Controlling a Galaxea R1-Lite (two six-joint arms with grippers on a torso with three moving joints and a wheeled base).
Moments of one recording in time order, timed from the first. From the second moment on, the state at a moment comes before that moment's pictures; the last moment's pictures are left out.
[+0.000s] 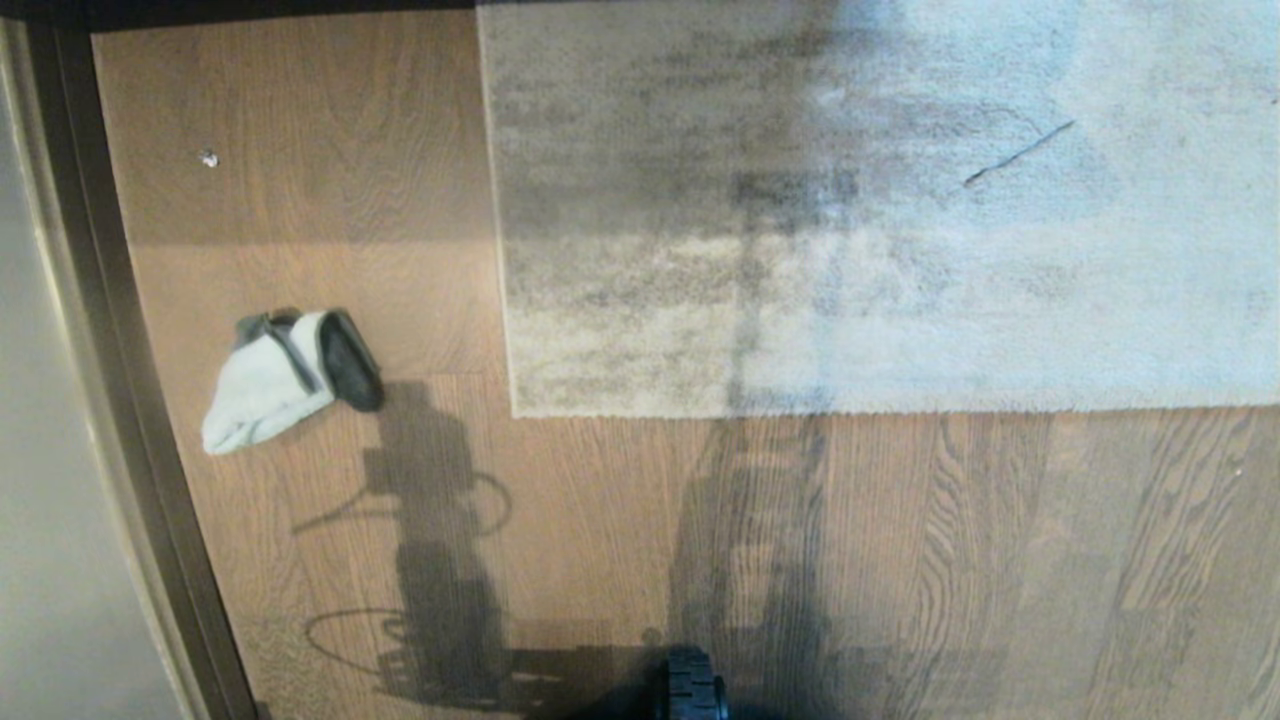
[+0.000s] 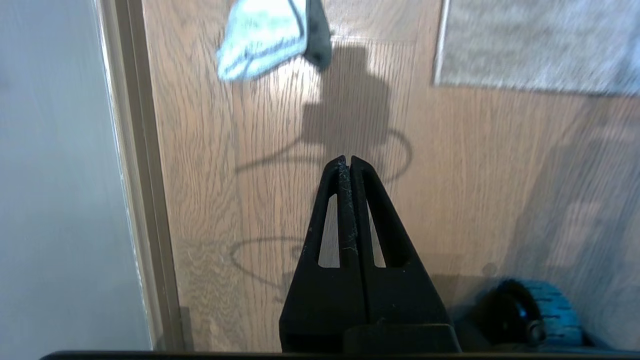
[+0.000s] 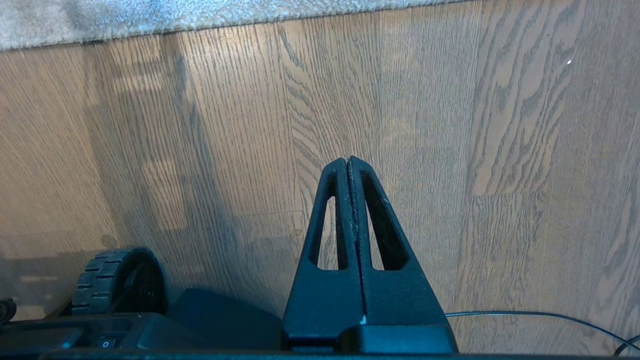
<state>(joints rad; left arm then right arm) 0.00 0.04 -0.14 0.01 0.02 -0.06 0.01 0.00 0.00 -0.01 -0.05 0.07</state>
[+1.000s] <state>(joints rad) -0.04 0.57 -0.40 0.01 0.14 -0.08 0.01 0.00 0.00 -0.01 -0.05 0.07</state>
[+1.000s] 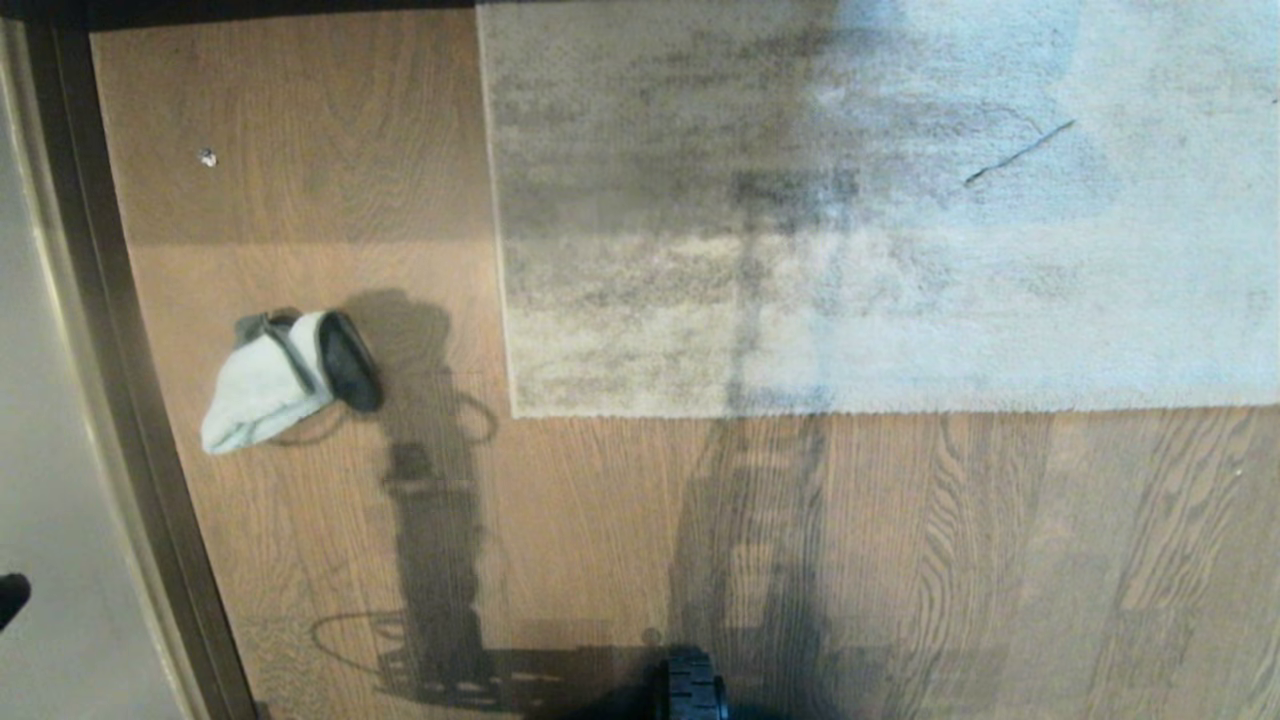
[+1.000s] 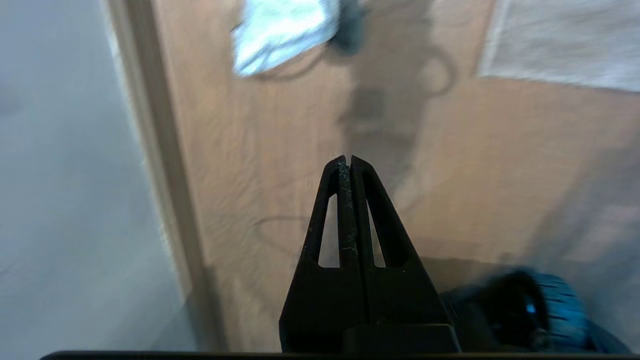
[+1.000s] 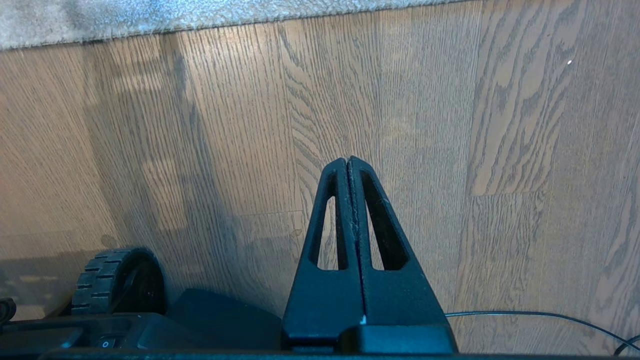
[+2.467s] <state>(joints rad) 0.07 1.12 -0.46 -0.48 0.13 0.00 0.01 0.00 0.00 -0.01 -0.05 0.07</state>
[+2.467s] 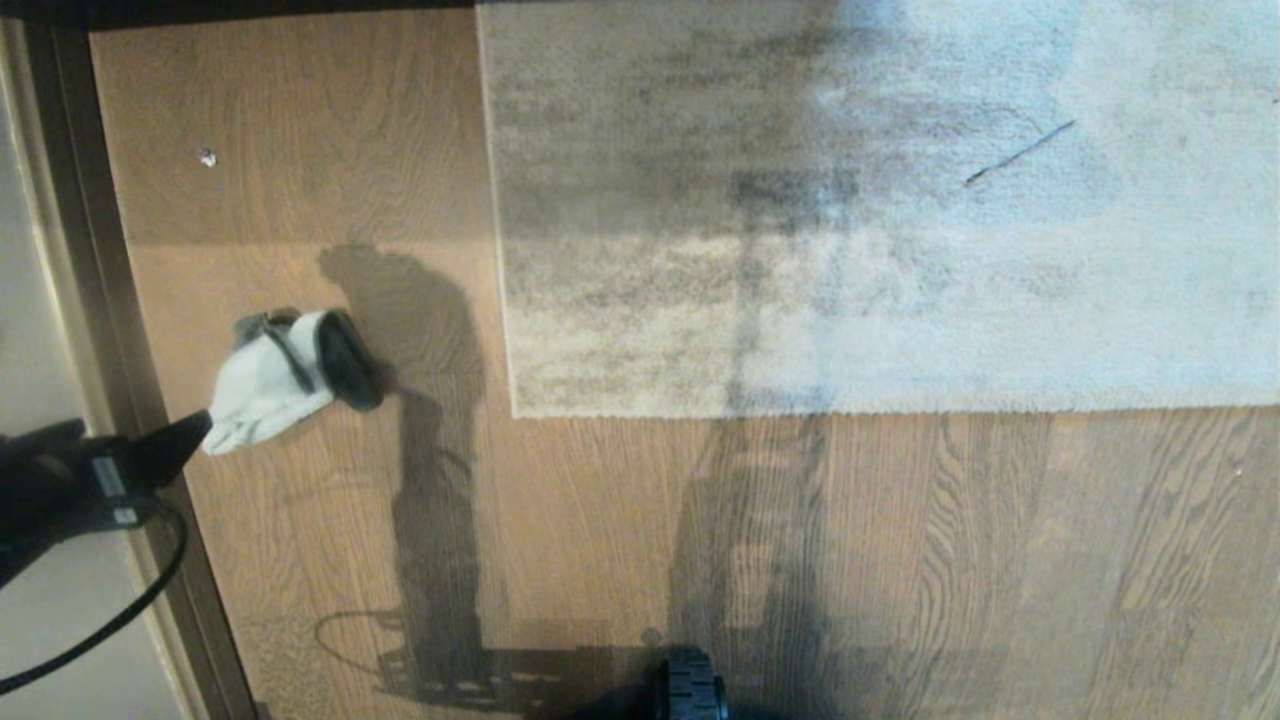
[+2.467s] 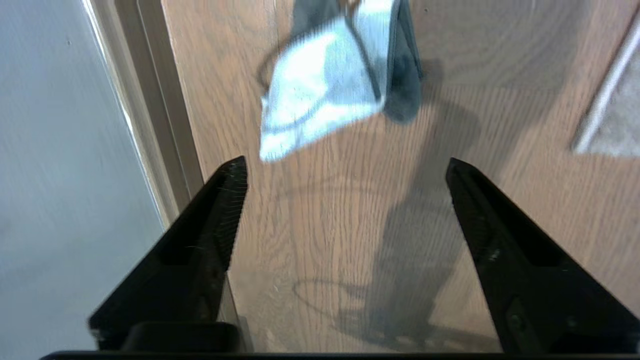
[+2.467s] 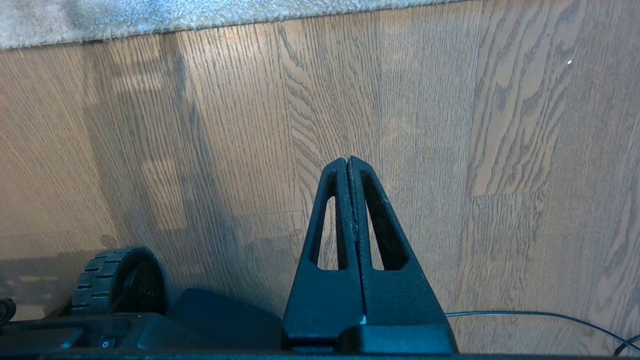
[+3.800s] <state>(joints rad) 0.11 1.44 -0.62 -0.72 0.09 0.00 0.01 0.00 0.00 -0.01 -0.05 0.07</state>
